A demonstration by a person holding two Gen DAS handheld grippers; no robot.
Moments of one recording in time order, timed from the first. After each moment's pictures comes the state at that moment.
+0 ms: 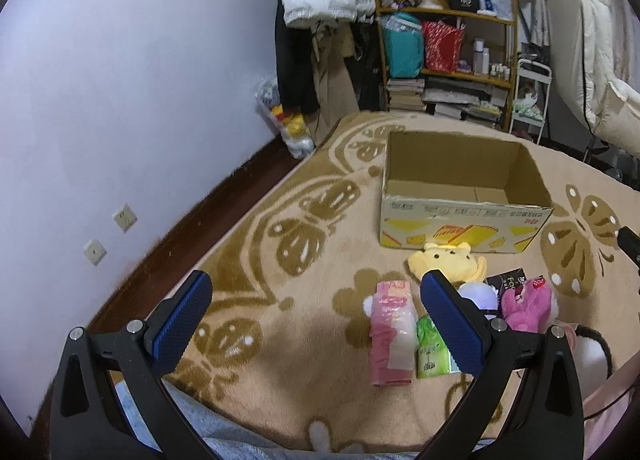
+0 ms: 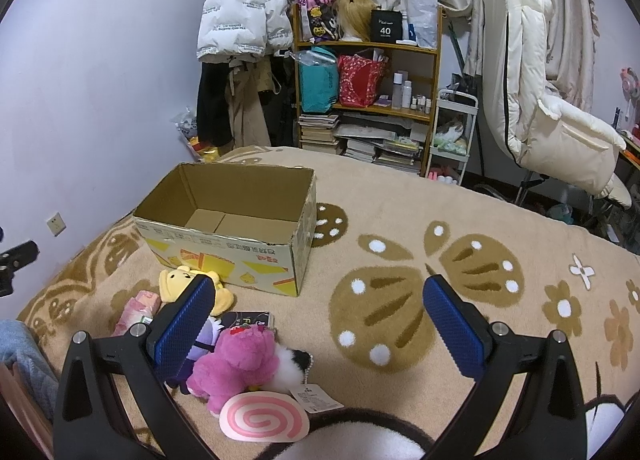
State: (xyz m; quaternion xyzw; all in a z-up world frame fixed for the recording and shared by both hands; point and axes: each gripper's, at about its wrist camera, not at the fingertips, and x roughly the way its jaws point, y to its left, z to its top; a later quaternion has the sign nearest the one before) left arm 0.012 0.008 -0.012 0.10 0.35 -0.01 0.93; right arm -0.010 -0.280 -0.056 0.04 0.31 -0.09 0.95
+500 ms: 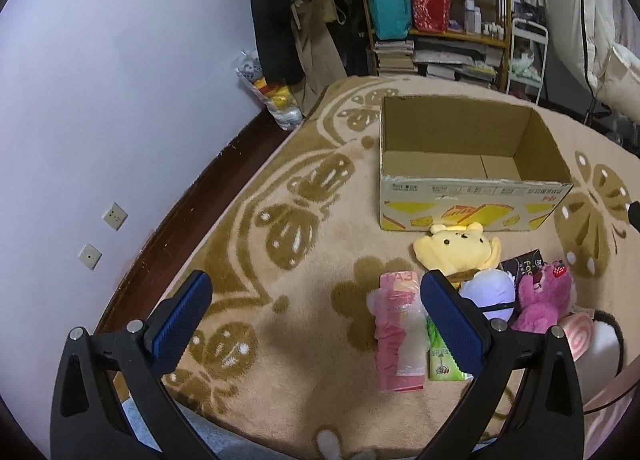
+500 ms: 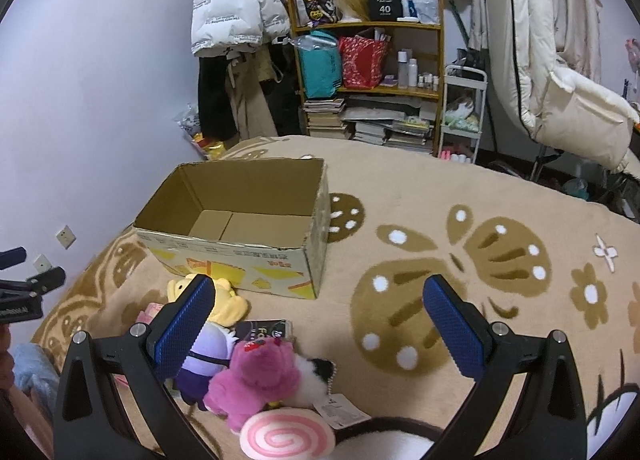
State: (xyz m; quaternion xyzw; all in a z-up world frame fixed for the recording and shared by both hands) left arm 0.062 -0.004 -0.032 0.13 0.42 -0.03 0.90; right arm 0.021 -0.283 -0.063 0.09 0.33 -0.07 0.94
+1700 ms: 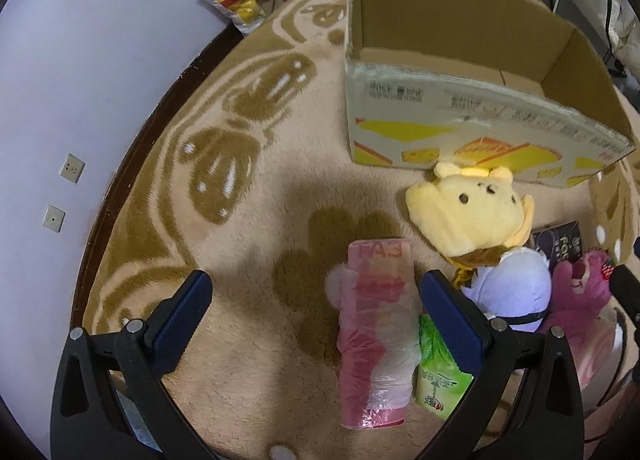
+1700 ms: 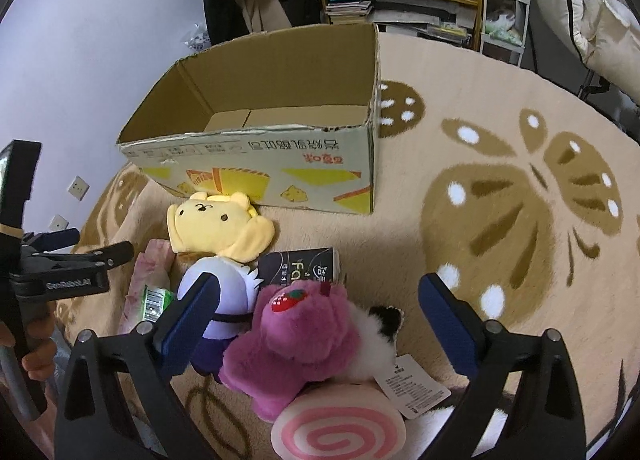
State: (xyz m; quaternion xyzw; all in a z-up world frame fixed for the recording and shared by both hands) left arm 0.138 -0.028 -0.129 0.13 0.56 -0.04 0.82; right arm 0.075 -0.260 -0.145 0.13 0.48 -0.01 0.87
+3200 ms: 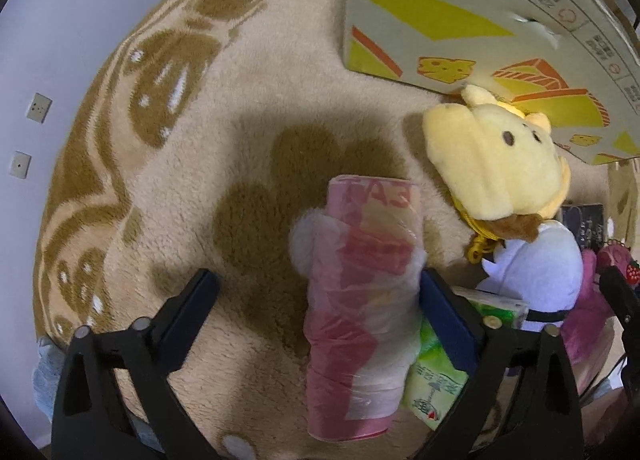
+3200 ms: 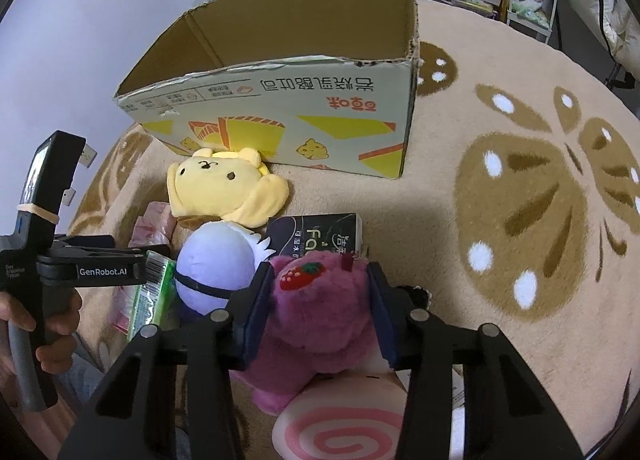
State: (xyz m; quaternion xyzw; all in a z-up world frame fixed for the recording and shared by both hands) left arm 0.173 -0.017 -0.196 0.07 0.67 -0.04 0.74; right arm 0.089 -0.246 -0.171 0.12 0.53 0.02 0.84
